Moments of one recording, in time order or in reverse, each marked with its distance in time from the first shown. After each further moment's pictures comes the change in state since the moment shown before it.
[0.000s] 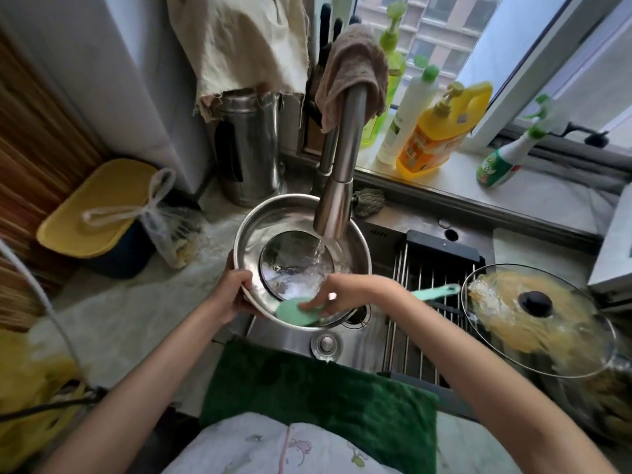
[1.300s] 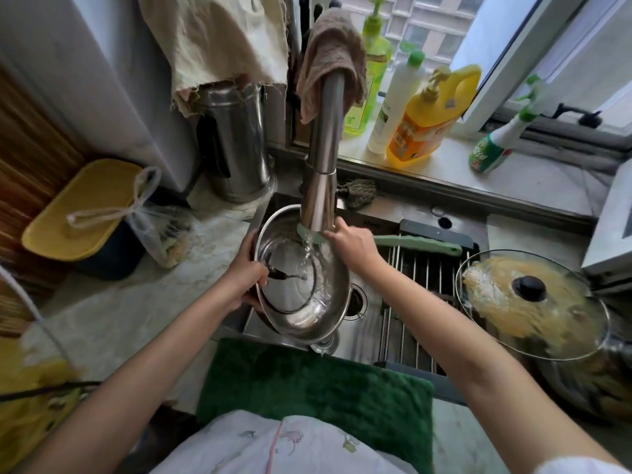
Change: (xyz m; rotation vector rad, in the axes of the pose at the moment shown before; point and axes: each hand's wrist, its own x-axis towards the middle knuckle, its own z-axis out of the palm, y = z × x) left_hand 0.001 0.014 0.029 0.380 -0.062 0.067; right_hand 0.022 0.054 -0.023 -0.710 0.833 0.217
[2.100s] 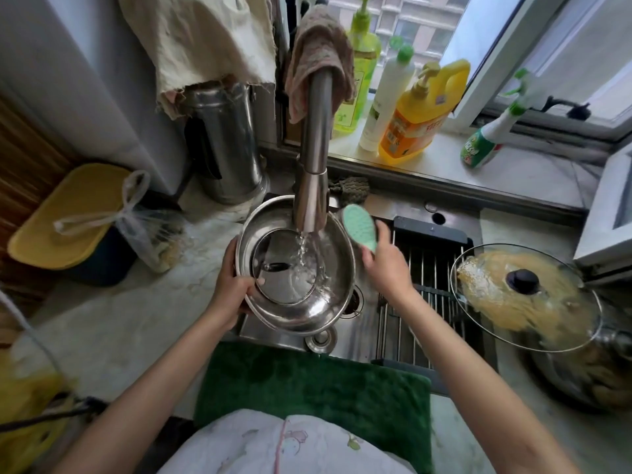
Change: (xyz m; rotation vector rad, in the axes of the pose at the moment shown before) left_hand -0.011 -0.022 0.002 -0.190 0.083 0.216; right_hand -0.067 0.010 -0.024 0.549 0.033 0.655
